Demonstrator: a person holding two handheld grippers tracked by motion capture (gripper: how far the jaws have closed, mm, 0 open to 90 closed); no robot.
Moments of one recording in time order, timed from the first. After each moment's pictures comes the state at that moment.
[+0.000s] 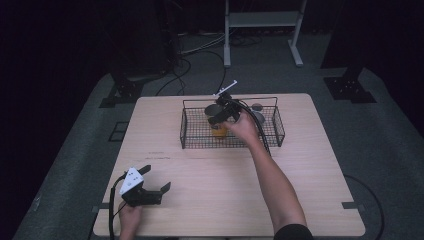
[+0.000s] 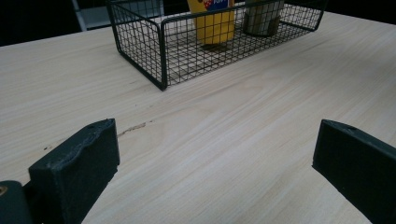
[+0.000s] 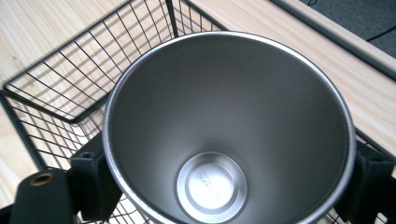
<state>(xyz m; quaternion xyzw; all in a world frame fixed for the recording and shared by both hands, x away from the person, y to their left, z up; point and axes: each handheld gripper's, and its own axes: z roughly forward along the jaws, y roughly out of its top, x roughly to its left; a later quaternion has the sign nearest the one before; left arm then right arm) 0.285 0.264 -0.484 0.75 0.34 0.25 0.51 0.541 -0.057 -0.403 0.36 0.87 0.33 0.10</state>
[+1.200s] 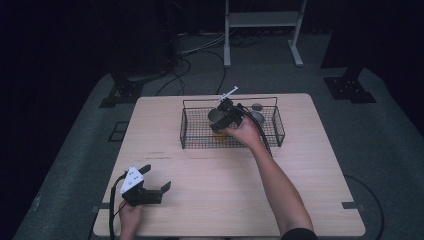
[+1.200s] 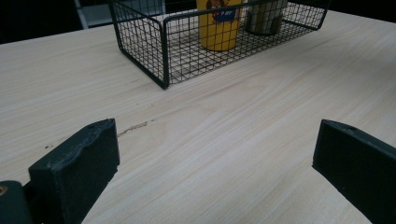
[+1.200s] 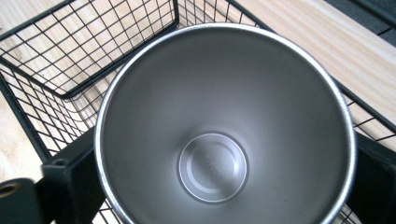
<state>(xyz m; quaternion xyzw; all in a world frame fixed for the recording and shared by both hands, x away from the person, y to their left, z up) 0.287 0.263 -0.484 0.75 0.35 0.25 0.51 0.529 -0.064 -0.413 0.35 0.88 0.32 0.12</state>
